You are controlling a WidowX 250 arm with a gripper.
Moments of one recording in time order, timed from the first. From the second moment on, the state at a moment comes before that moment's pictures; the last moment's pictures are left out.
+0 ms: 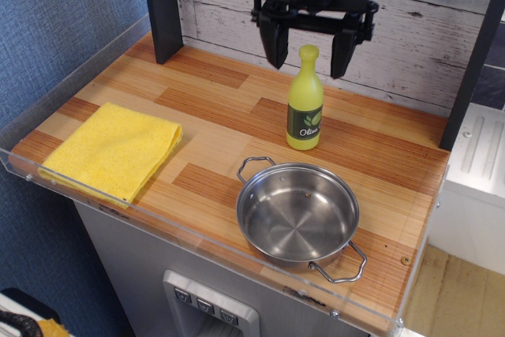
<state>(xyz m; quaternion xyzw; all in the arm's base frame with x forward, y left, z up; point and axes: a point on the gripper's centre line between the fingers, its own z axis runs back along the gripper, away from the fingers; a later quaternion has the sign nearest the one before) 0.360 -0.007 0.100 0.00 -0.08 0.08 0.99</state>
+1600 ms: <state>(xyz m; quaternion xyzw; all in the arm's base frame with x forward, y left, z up) 0.276 -0.013 0.147 0.02 -0.08 0.17 0.98</state>
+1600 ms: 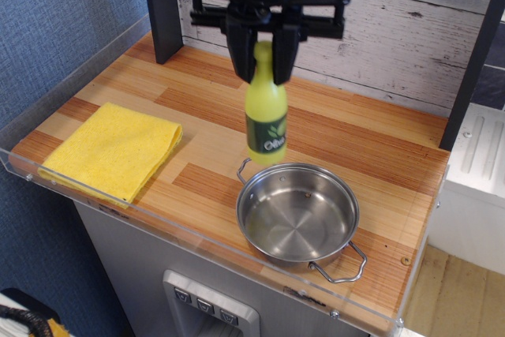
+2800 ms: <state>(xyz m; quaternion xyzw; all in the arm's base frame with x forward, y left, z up) 0.244 -0.048 0.109 0.01 -0.08 0.11 0.99</state>
